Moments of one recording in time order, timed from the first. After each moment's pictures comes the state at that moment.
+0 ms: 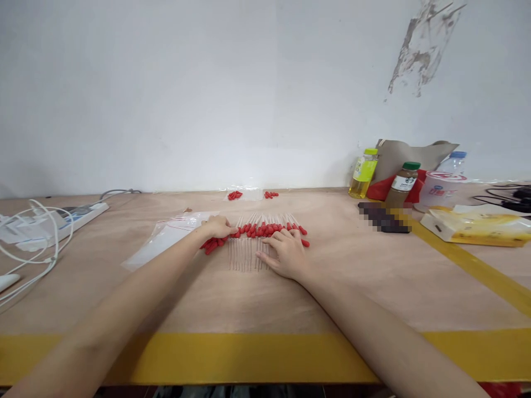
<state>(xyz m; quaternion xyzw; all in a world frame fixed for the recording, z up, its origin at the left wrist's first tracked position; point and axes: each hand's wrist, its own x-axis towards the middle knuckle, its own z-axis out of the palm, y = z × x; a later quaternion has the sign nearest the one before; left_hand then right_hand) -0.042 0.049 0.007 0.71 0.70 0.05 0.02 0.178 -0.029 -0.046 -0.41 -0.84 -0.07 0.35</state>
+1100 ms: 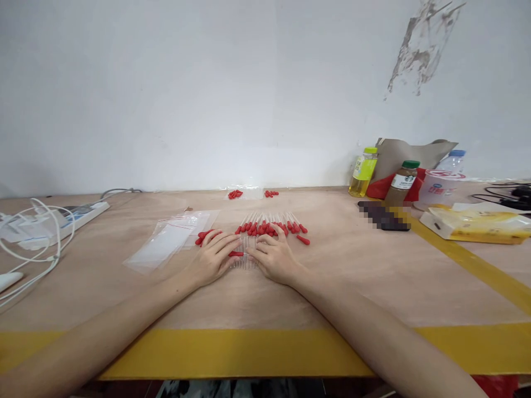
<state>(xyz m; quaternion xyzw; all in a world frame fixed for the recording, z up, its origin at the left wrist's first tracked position) -0.057 -0.043 -0.040 0.89 0.32 0.26 -0.21 0.158 -0.037 -0.048 -0.27 -0.88 -0.18 0.35</state>
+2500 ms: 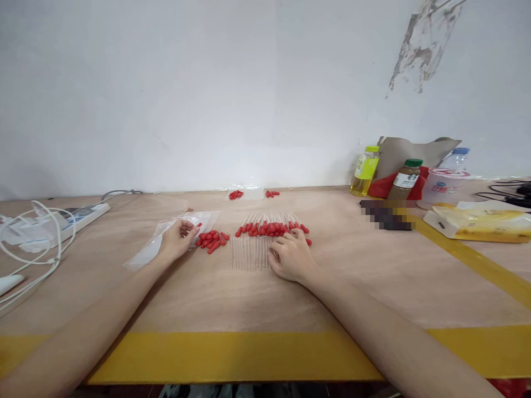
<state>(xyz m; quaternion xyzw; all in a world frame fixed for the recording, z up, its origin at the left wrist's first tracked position) -0.145 0.010 -0.038 0.62 0.67 0.41 0.03 0.180 -0.041 -0.042 -0.42 -0.85 -0.13 0.28</state>
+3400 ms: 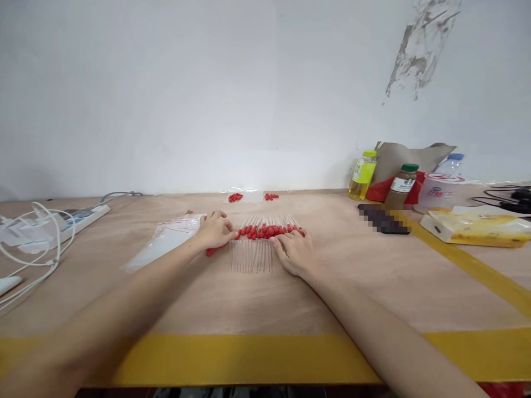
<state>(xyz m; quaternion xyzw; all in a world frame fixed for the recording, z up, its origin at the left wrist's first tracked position) -0.050 0.017 0.004 0.77 0.62 0.13 -0.07 0.191 -0.027 -0.039 -0.51 -0.81 -0.06 0.27</state>
